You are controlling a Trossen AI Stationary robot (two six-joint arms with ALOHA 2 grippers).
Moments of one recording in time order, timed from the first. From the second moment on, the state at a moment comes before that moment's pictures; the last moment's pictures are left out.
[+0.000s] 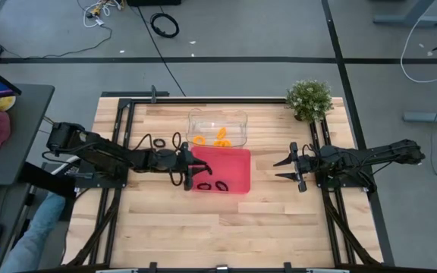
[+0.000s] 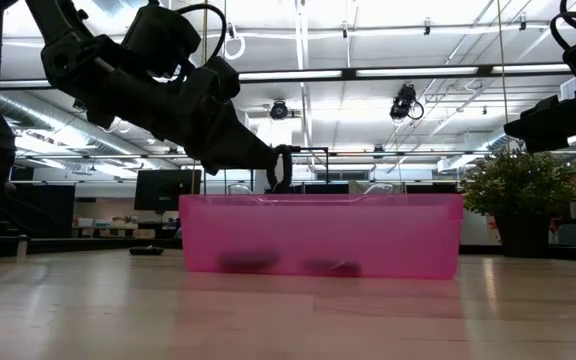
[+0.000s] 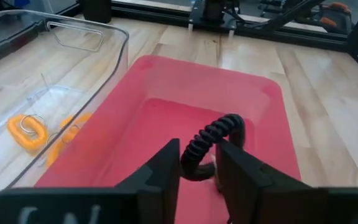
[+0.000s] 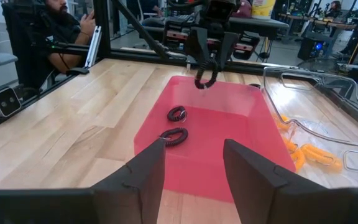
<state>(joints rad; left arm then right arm) -0.07 1.44 0.47 0.63 -0.20 -0.18 0.12 0.25 0.02 0.07 -0.01 -0.09</state>
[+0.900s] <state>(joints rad) -0.08 1.43 0.67 0.01 -0.26 -0.17 0.12 0.25 0.02 0.07 -0.01 -0.09</state>
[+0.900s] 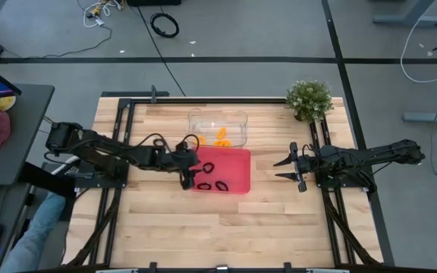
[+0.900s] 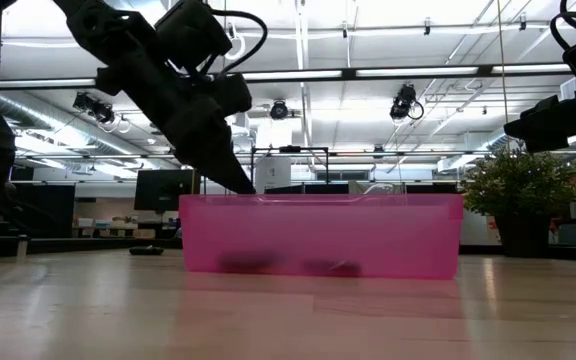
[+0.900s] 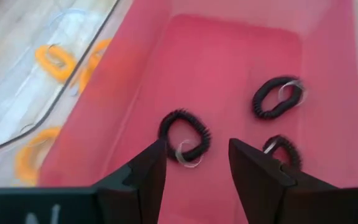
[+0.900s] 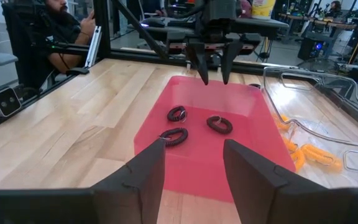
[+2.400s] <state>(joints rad) -0.14 1.21 0.84 -1.02 -0.71 -0.70 0.12 0.25 0.02 0.07 -0.01 -0.09</state>
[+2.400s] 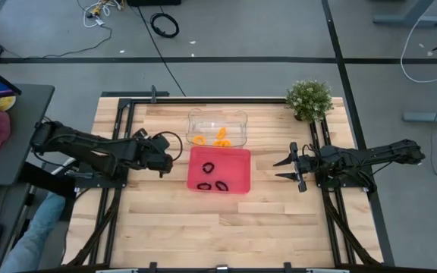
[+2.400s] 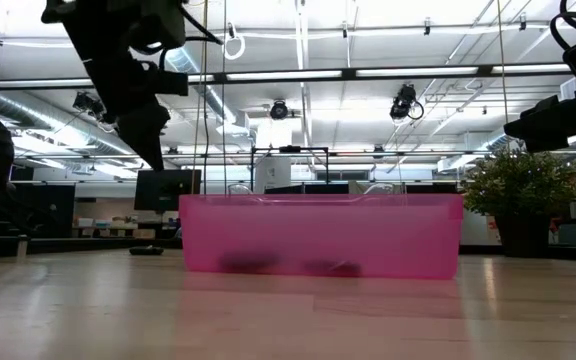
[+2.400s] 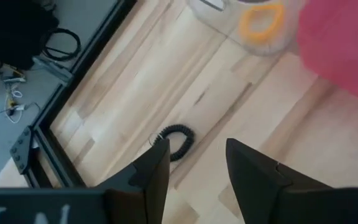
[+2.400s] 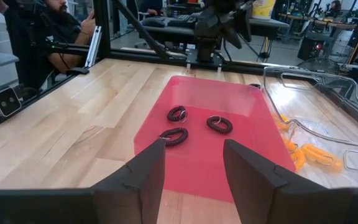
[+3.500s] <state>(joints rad) 0.47 1.31 0.39 -0.22 -0.38 -0.28 0.12 0.25 0.02 0.07 -0.01 -0.09</state>
